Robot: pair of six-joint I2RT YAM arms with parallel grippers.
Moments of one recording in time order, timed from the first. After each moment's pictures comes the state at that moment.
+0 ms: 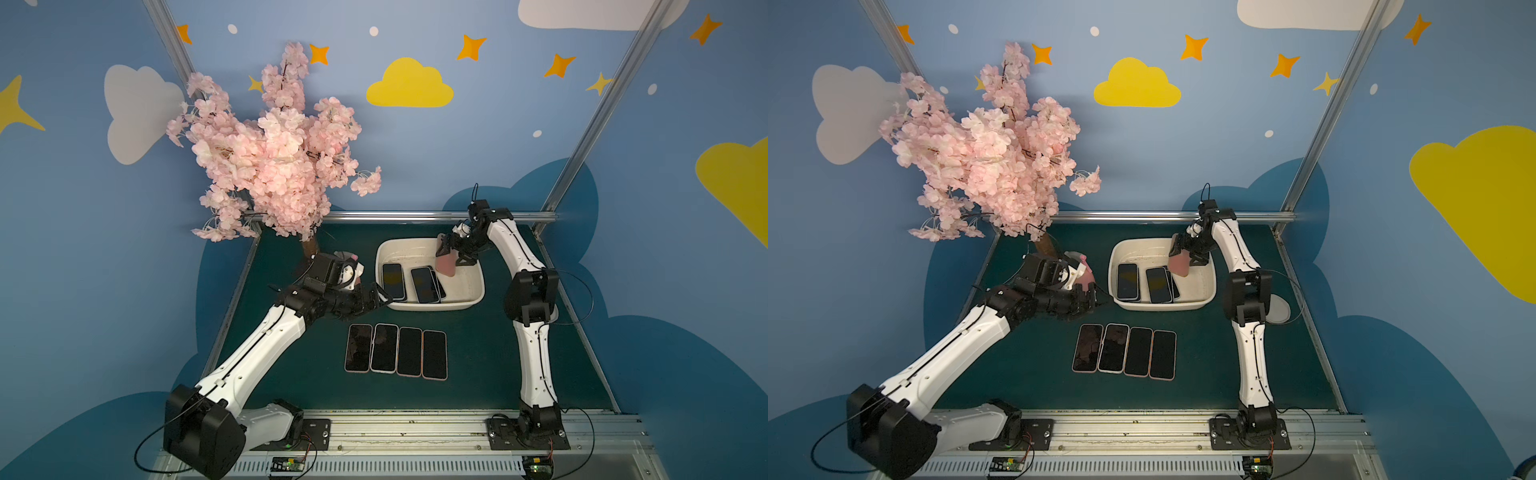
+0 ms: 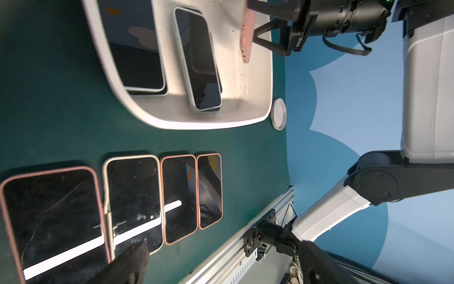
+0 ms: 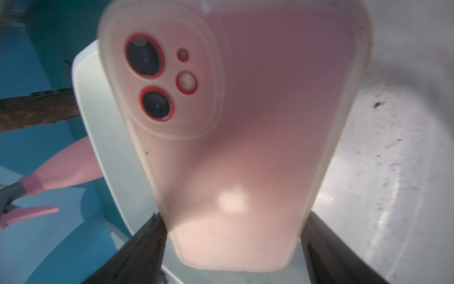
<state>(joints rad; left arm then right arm) -0.44 1.28 1.09 -0.62 0.59 -0.68 0.22 2.40 2.32 -1.24 -0.58 0.35</state>
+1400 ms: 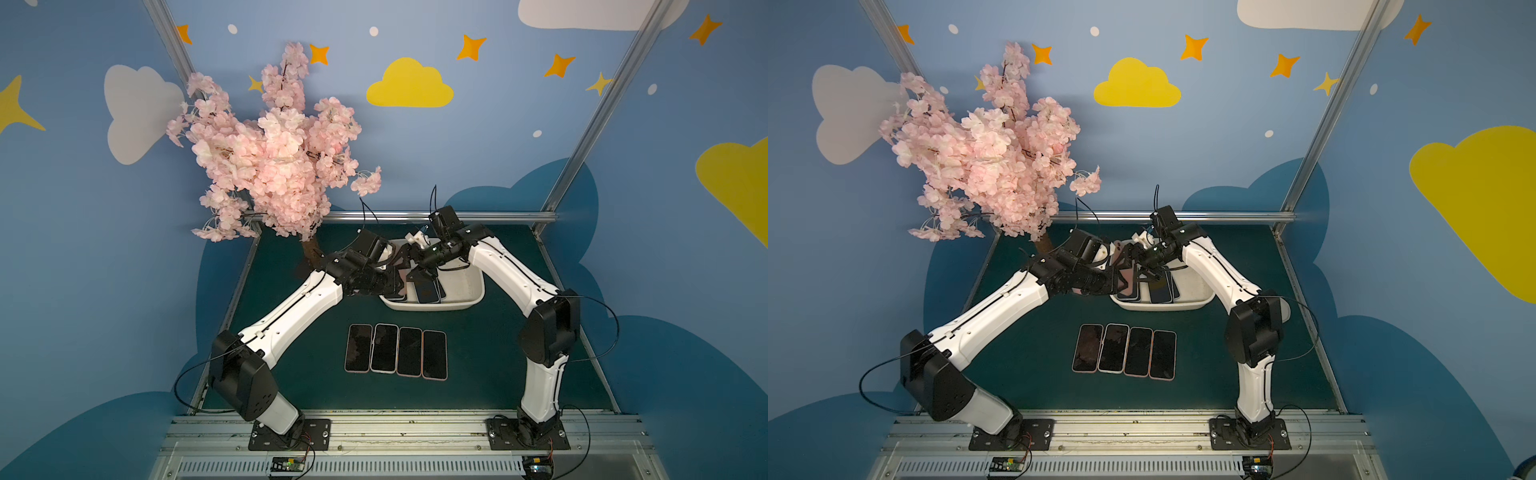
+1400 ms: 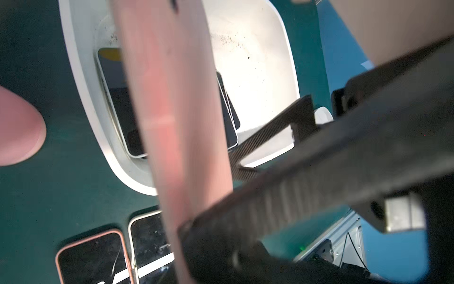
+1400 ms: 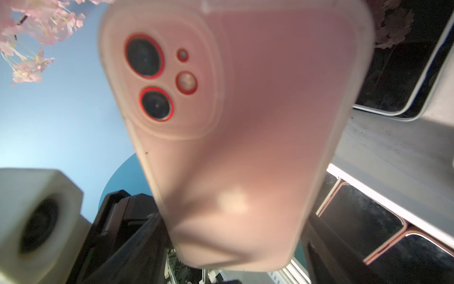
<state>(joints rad) -0.59 1.57 1.46 -0.79 0.25 -0.56 0.57 1.94 1.86 -0.94 -0.80 0.61</state>
